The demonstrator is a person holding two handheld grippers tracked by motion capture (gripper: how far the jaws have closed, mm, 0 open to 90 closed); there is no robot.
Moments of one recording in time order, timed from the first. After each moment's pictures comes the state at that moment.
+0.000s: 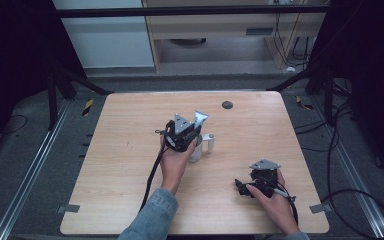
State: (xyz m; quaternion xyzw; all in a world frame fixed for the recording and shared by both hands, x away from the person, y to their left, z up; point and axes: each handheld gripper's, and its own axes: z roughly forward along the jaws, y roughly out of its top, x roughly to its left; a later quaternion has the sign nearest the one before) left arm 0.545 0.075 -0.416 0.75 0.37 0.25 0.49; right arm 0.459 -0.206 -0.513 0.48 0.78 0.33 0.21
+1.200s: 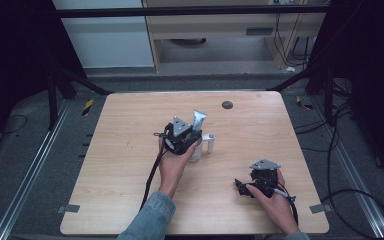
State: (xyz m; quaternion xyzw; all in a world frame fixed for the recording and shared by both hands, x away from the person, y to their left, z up) left arm 0.539 0.079 -0.421 0.75 0.37 0.24 0.49; right arm 0.459 -0.206 -0.513 0.48 0.78 0.33 0.21
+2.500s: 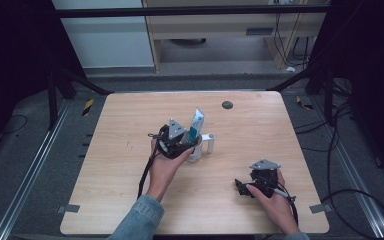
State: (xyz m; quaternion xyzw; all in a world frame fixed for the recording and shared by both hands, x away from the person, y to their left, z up) left arm 0.526 0.096 -0.412 0.79 0.34 0.24 0.45; right arm 0.459 -0.206 -0.513 0.48 0.78 0.33 0.21
